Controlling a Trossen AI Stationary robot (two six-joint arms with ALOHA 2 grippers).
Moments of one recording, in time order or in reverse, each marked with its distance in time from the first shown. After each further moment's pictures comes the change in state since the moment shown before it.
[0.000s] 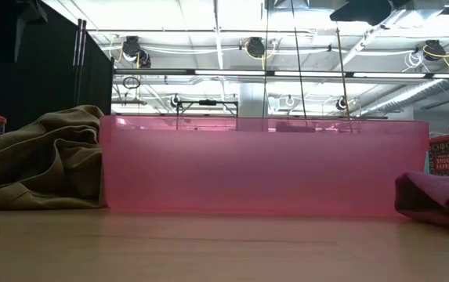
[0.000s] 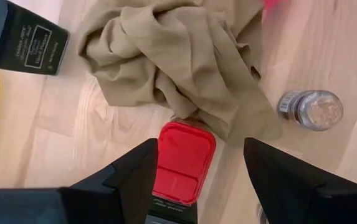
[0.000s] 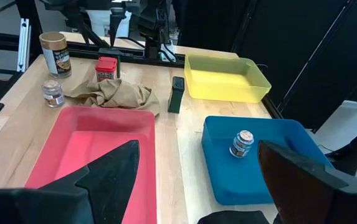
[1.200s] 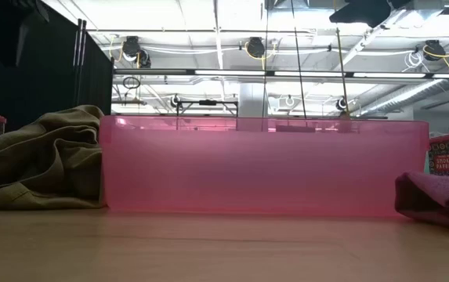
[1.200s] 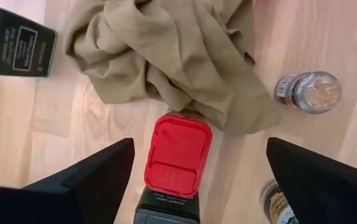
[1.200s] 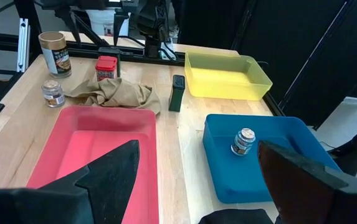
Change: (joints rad) left arm 0.000 0.010 0.001 -0.001 0.038 0.070; right arm 0.000 0.009 0.000 0.000 0.000 0.016
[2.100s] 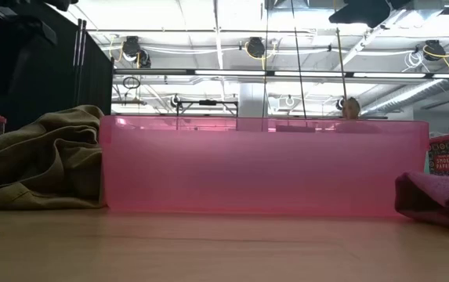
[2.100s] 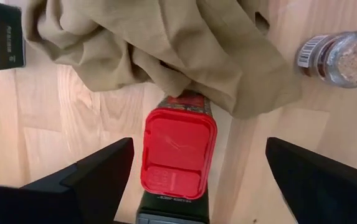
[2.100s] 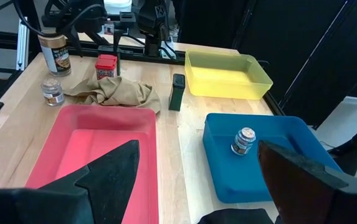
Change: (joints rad) left arm 0.050 0.118 0.000 -0.010 0.102 0.133; right arm 0.000 0.007 0.000 0.002 0.000 -0.002
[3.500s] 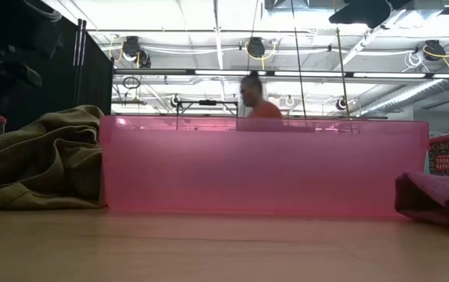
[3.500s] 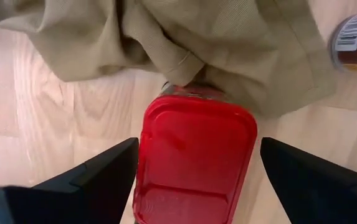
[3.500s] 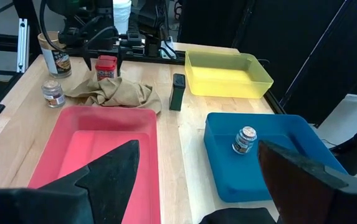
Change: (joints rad) left arm 0.003 -0.117 -0.292 0.256 0.034 -0.027; right arm 0.000 0.000 0.000 -0.001 0.000 0.016
